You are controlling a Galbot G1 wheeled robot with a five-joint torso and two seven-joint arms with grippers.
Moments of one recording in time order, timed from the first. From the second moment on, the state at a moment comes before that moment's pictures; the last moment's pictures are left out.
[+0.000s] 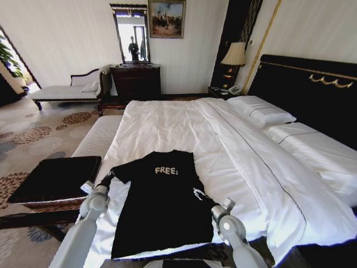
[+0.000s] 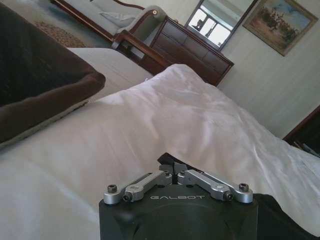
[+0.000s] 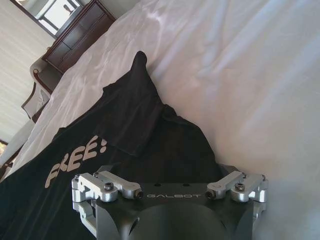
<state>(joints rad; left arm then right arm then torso) 1.15 -1.15 -0.54 -1.61 -1.05 0.15 -0.23 -1.42 1.34 0.44 1.84 0.98 -0.35 0.16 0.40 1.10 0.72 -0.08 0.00</state>
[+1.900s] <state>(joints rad) 0.95 -1.06 0.07 -1.62 -0.67 0.18 -0.23 -1.42 1.33 0.45 1.85 0.99 -0.34 0.16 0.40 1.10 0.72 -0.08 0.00</state>
